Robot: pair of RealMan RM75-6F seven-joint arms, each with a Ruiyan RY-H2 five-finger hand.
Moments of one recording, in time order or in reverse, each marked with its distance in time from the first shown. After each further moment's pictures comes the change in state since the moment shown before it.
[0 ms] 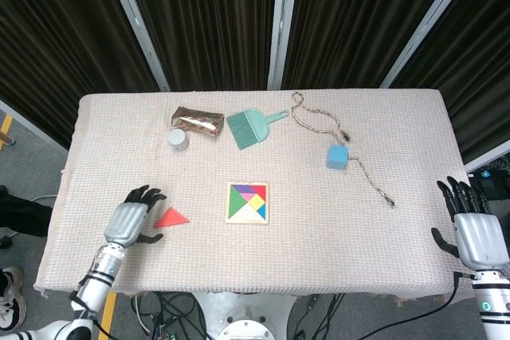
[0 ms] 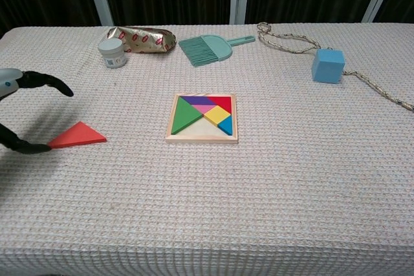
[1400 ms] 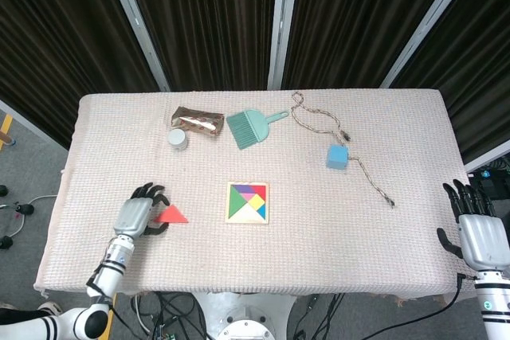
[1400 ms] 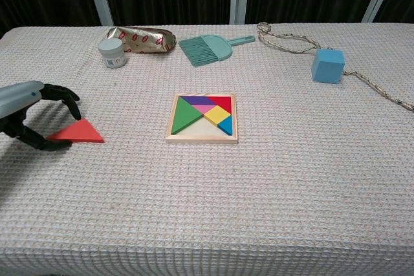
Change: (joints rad) left arm -0.064 -0.124 -0.008 0.179 -0.097 -0.028 -0.064; right arm -0.002 -0.017 0.002 0.025 0.051 -0.023 -0.006
